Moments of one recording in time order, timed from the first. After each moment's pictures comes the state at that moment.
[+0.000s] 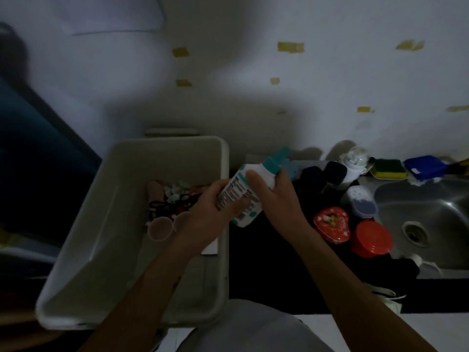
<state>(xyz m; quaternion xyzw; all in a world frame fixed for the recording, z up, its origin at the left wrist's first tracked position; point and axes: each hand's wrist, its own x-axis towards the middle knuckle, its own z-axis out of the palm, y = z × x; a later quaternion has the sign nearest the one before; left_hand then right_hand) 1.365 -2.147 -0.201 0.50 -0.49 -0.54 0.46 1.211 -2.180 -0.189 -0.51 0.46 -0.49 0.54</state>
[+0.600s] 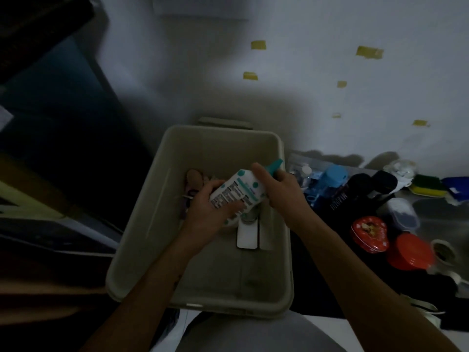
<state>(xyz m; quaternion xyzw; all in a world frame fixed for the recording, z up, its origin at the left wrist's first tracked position) 1.501 -2.110 -0.229 0.57 -0.44 -0.47 0.52 1.337 -2.176 -0.196 -0.52 0.51 -0.37 0.58</state>
